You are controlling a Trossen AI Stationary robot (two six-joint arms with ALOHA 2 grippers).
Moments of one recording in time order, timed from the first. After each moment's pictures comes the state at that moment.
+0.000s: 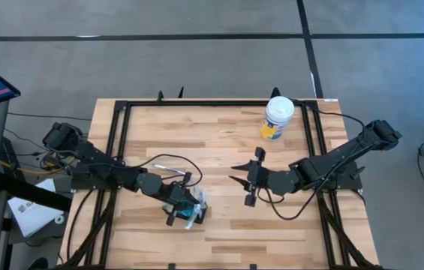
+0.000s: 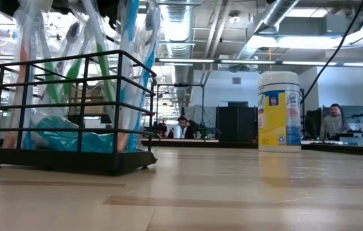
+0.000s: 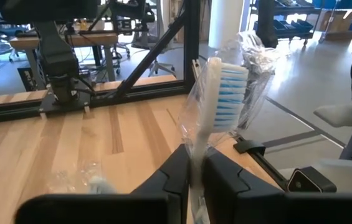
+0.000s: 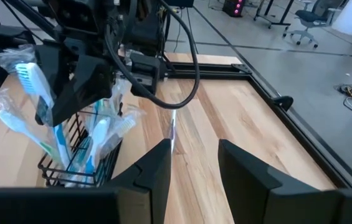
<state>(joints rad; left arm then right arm) -0.42 1.45 0.61 0.70 -0.12 -0.01 0.46 1.35 1.02 -0.13 0.70 0.13</state>
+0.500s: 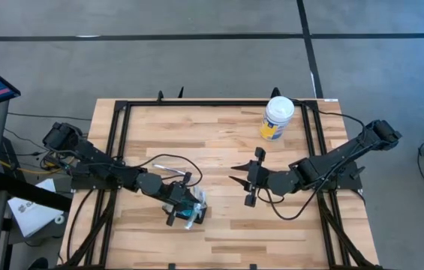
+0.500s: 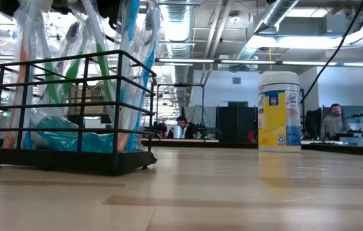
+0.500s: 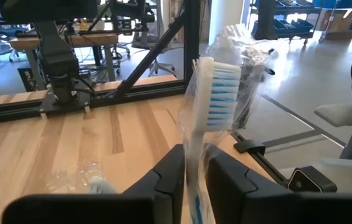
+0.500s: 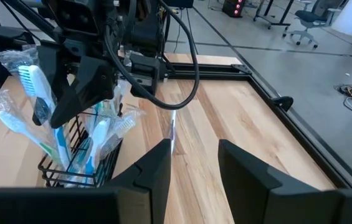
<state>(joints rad) -0.42 1.45 0.61 0.70 -0.12 0.00 0.46 1.35 1.02 -0.13 0.70 0.13</state>
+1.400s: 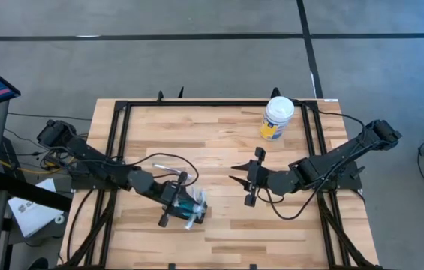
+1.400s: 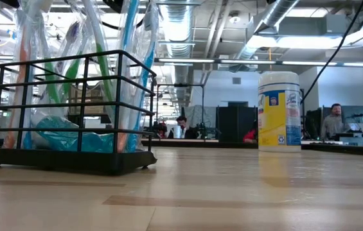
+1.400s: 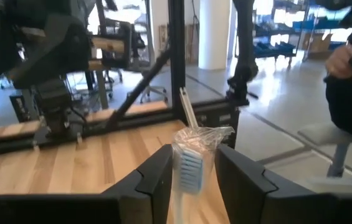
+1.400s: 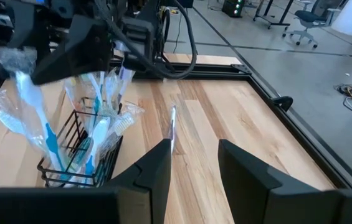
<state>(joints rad) -0.45 1.35 0.61 0.70 -0.11 0.02 0.46 1.35 1.02 -0.13 0.70 0.13</state>
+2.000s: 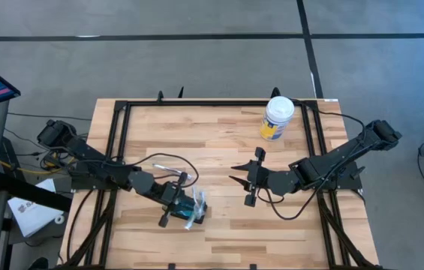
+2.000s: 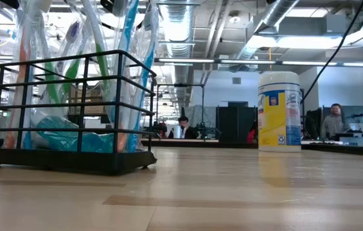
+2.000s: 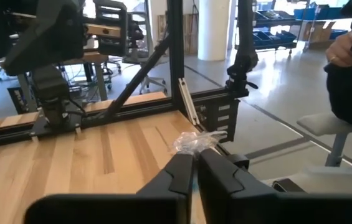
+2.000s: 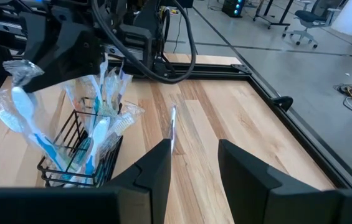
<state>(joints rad) -0.45 1.35 0.61 0.66 -0.10 0.02 0.46 1.35 1.02 -0.13 0.70 0.13</state>
